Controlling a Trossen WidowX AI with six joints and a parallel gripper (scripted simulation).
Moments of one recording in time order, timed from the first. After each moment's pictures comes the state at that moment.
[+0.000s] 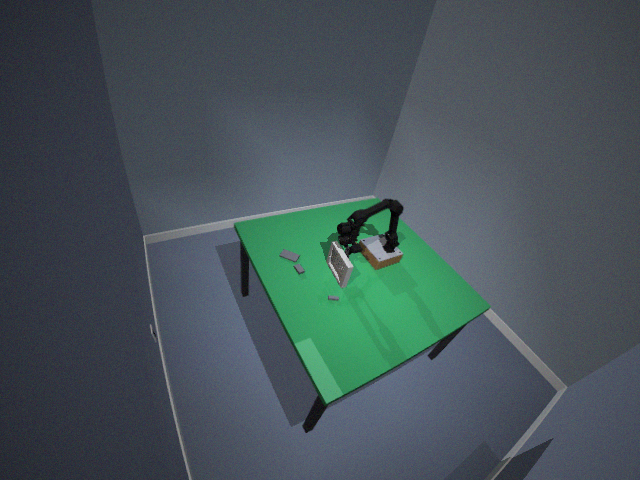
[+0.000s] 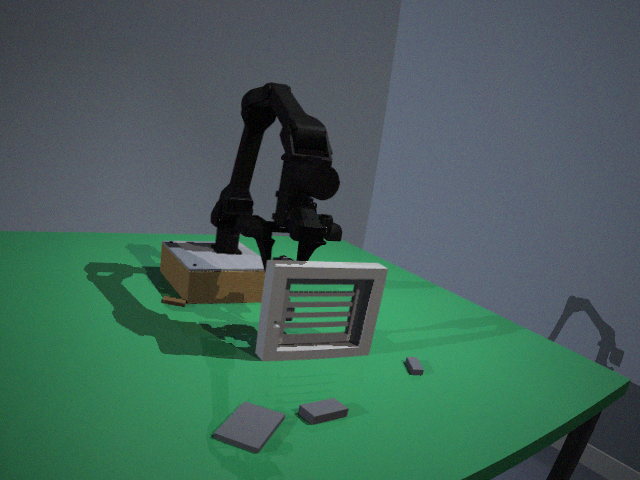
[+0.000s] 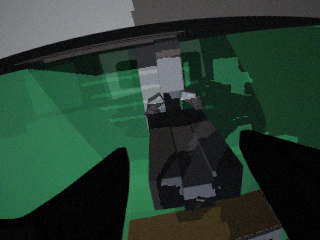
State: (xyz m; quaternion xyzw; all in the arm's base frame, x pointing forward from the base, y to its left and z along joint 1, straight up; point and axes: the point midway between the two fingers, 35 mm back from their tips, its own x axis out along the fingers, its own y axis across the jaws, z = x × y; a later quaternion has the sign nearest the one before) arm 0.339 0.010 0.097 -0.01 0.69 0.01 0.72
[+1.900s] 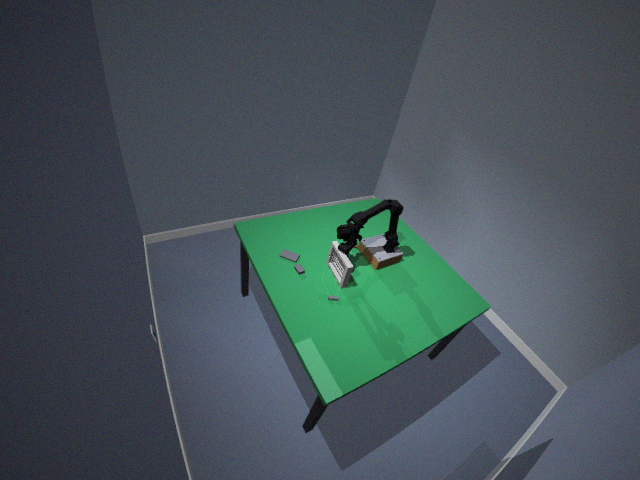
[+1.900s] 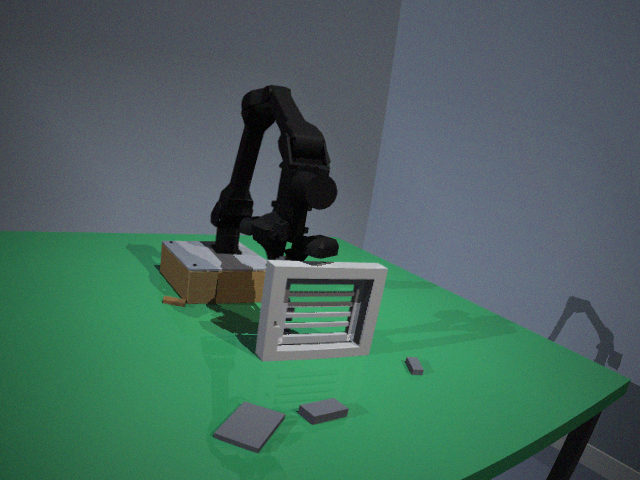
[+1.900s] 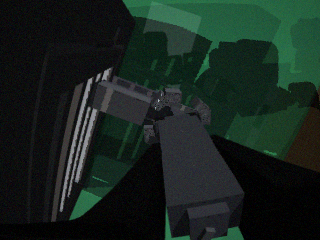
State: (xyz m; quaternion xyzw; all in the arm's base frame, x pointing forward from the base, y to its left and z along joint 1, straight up) arm 0.336 0.009 0.080 0.35 0.61 -0.34 0.63
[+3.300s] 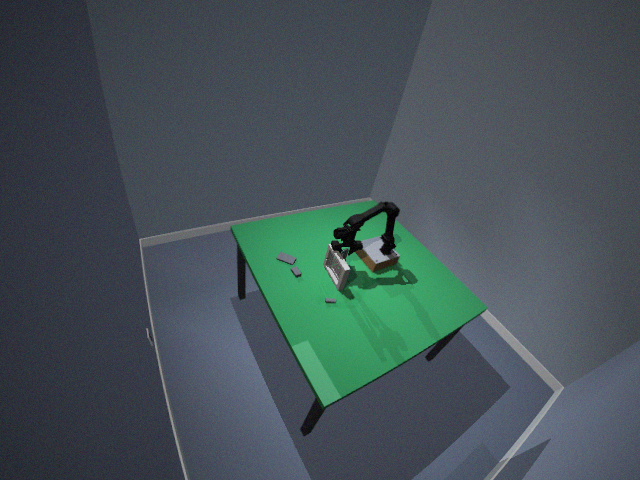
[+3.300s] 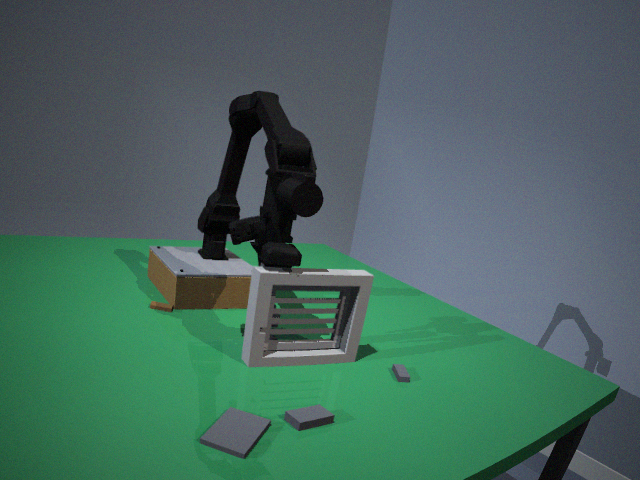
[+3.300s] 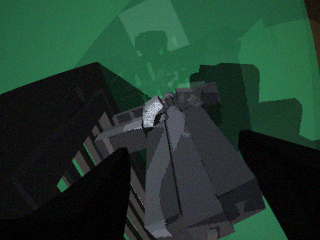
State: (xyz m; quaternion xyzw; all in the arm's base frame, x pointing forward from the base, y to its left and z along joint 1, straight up) arm 0.336 0.009 0.080 0.55 0.45 -0.53 0.46
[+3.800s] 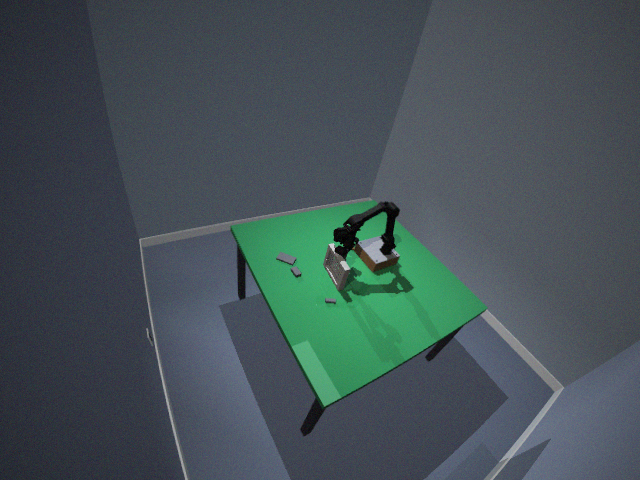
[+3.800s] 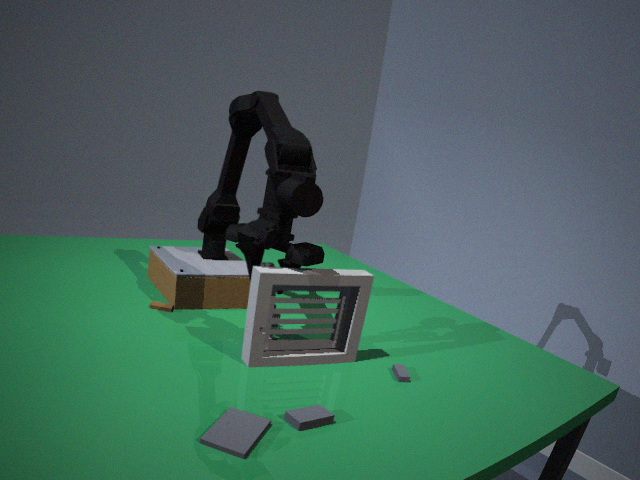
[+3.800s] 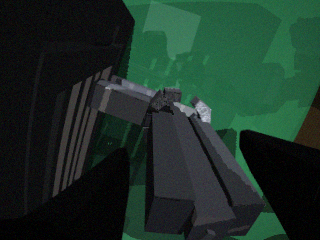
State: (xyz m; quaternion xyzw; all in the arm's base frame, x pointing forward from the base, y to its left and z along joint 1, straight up) arm 0.336 0.009 0.080 0.35 0.61 -0.34 0.63
